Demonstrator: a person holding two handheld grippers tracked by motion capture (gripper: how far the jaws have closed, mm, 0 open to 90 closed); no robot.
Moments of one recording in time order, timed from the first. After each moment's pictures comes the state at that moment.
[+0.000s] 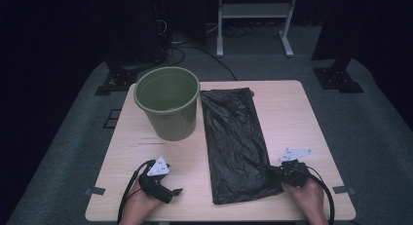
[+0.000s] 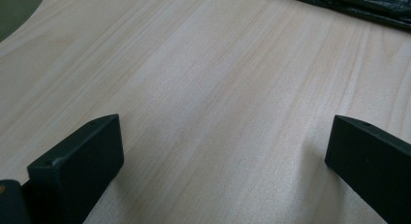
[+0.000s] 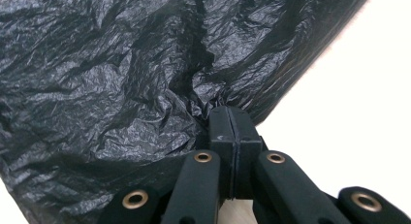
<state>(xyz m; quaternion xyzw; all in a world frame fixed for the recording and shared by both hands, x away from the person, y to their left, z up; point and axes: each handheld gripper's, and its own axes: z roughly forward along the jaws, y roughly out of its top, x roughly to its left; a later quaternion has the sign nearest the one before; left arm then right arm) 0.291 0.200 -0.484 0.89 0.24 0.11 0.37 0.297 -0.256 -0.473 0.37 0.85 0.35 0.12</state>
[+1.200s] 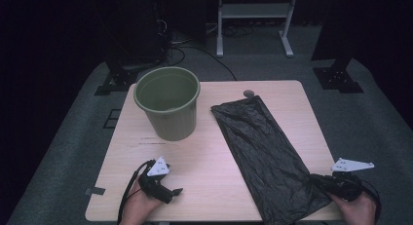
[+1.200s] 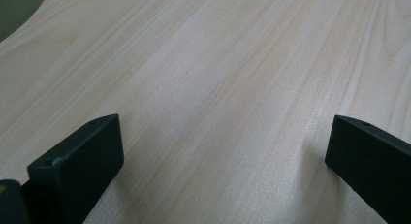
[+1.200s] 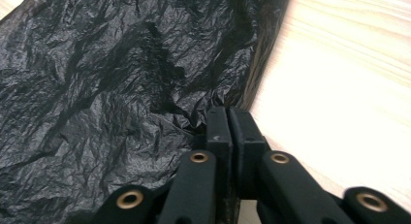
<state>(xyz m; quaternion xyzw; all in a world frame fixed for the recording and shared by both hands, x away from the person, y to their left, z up) 0.290 0.200 -0.484 0.89 0.25 0.11 0.37 0.253 -0.379 -0.469 0.43 0.81 0.36 0.13</state>
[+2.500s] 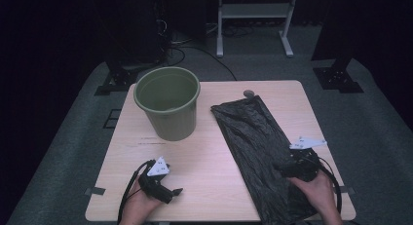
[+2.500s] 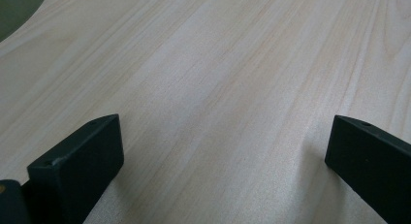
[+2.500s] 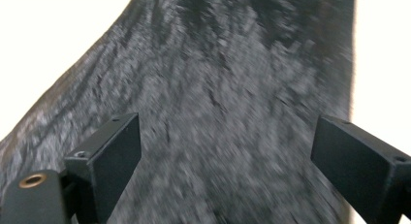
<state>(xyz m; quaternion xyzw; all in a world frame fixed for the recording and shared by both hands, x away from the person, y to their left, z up) 0.290 0.200 -0.484 0.89 0.25 0.11 0.37 0.310 -0.275 -0.443 0.42 0.82 0.35 0.18</state>
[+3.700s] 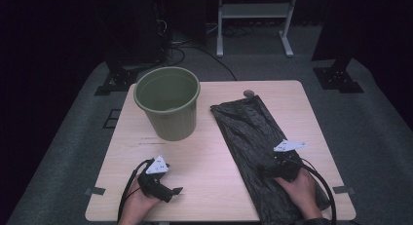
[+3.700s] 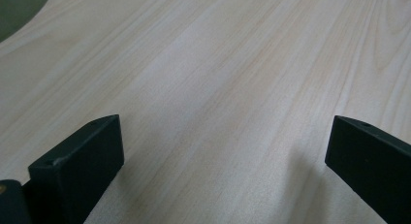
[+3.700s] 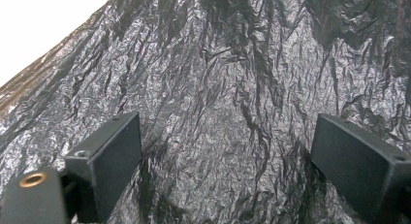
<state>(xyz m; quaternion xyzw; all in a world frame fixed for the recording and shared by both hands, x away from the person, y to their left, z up) 0.291 0.201 -0.479 0.88 0.26 0.10 0.38 0.330 -0.248 -0.487 0.40 0.82 0.36 0.17</state>
